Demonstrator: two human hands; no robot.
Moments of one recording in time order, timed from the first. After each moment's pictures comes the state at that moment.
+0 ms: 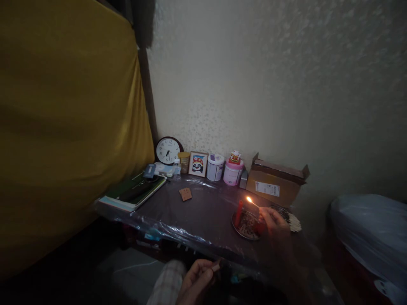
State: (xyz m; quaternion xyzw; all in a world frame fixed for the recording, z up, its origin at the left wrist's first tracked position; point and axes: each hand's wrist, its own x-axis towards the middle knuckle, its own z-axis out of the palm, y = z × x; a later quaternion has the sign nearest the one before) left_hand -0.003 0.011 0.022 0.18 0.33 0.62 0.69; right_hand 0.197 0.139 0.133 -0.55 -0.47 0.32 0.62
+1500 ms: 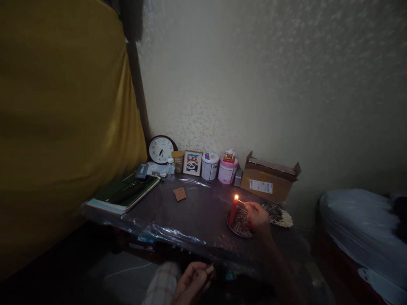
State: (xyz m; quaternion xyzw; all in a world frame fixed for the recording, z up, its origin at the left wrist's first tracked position) left_hand -0.003 0.007 0.031 0.17 0.39 0.61 0.67; right_hand 0.189 0.175 0.117 -0.58 -0.51 0.29 0.56
